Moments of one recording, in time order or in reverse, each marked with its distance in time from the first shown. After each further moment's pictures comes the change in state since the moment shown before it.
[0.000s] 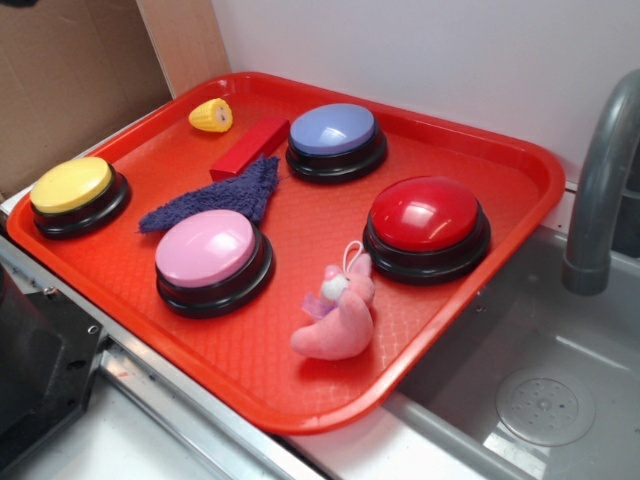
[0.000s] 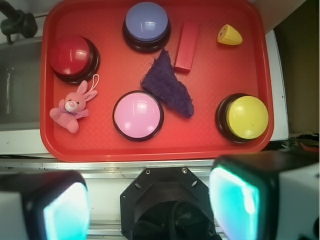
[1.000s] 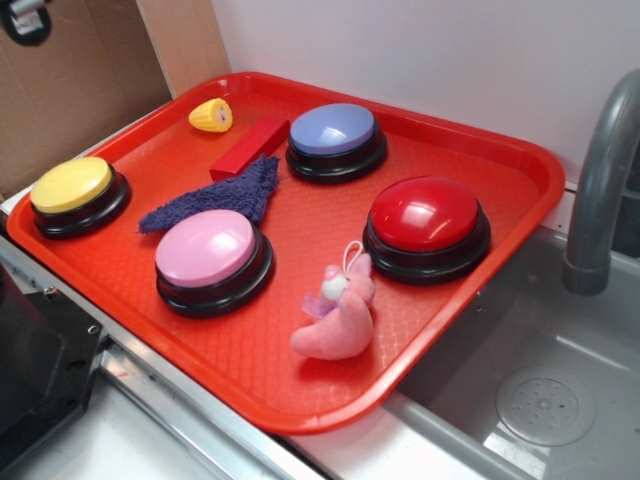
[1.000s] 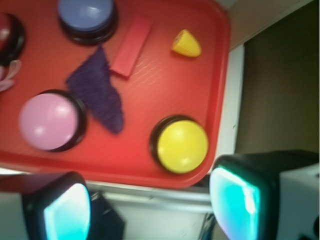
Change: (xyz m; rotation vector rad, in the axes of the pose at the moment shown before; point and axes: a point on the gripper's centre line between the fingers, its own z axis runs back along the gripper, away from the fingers) arm 0.047 0.106 -0.052 0.182 0.037 -0.256
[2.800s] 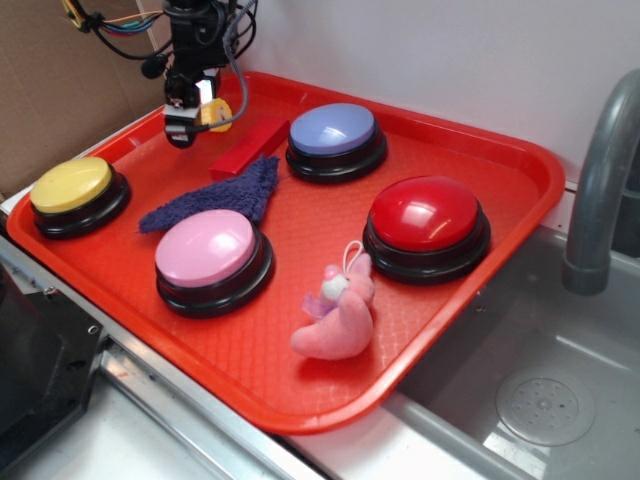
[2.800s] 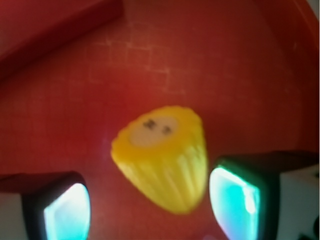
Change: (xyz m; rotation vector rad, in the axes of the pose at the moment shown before) arm 0.109 0.041 -0.176 -0.041 0.158 -0.730
